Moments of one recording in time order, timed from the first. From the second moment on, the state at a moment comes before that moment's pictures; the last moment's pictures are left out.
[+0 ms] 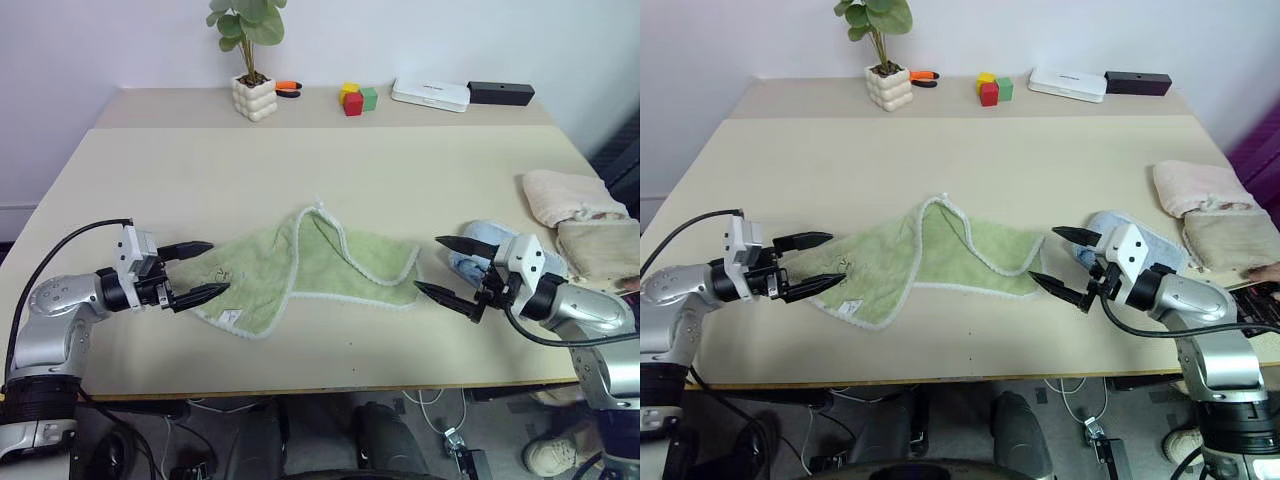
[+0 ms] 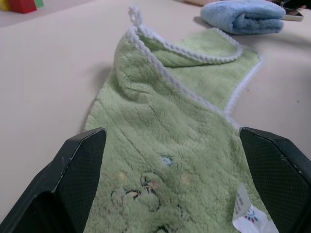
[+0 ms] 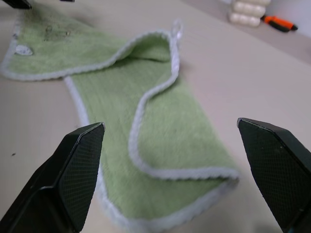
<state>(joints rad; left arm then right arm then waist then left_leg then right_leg) -0.21 0.72 0.21 0.18 -0.48 0.10 -1.30 -0.10 -0.72 -0.18 -0.20 0.45 0.16 0.99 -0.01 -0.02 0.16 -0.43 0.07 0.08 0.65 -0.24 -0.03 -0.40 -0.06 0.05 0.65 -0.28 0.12</state>
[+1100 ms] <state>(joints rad) -0.05 0.78 0.04 -0.03 -0.31 -0.12 -1.42 -0.25 -0.55 -0.01 -0.15 0.39 0.11 0.96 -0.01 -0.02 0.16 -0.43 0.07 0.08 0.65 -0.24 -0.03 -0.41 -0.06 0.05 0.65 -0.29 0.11</state>
